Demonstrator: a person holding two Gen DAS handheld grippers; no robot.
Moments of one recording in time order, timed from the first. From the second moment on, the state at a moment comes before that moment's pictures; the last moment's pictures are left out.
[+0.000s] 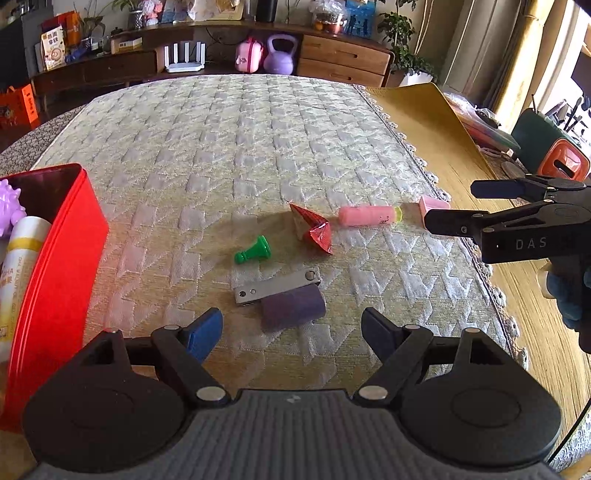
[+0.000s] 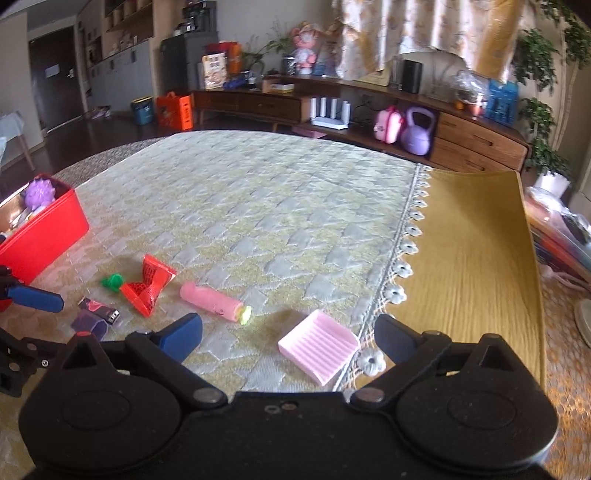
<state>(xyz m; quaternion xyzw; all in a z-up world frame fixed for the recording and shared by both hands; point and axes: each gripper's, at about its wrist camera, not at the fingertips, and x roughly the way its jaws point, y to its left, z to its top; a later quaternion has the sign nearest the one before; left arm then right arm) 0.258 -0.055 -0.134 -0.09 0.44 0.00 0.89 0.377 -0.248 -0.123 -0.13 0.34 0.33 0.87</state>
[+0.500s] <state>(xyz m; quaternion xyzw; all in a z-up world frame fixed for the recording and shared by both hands) 0.268 -0.055 -0.138 -0.10 0.43 0.01 0.90 0.403 -0.254 -0.144 -0.14 0.37 0.38 0.84</state>
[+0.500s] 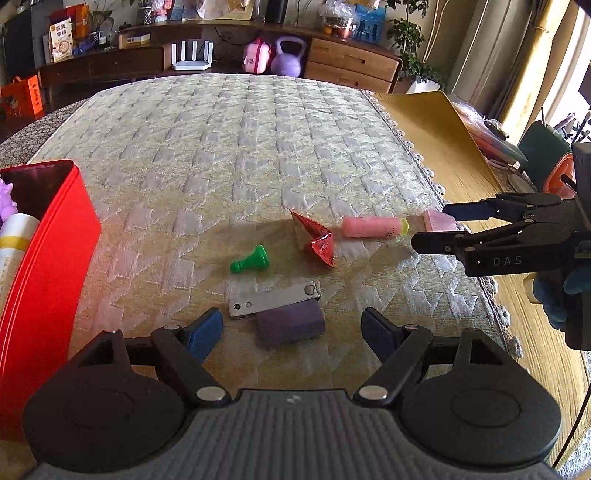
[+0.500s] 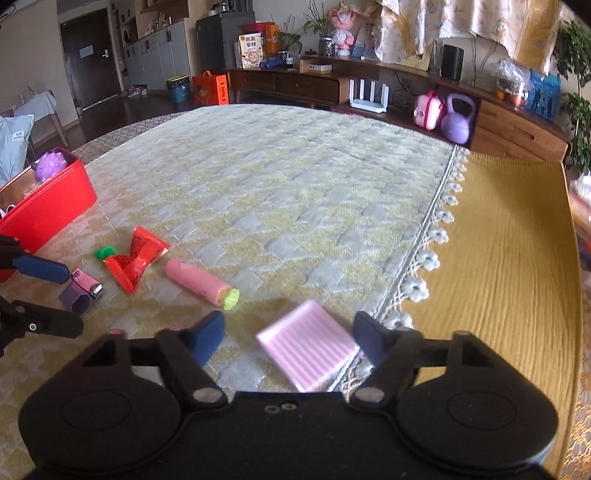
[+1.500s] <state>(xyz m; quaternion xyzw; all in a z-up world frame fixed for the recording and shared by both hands) 0.231 -0.041 -0.121 -0.08 0.42 0.01 0.90 0.294 -0.218 -0.120 -0.12 0.36 0.31 0.87</state>
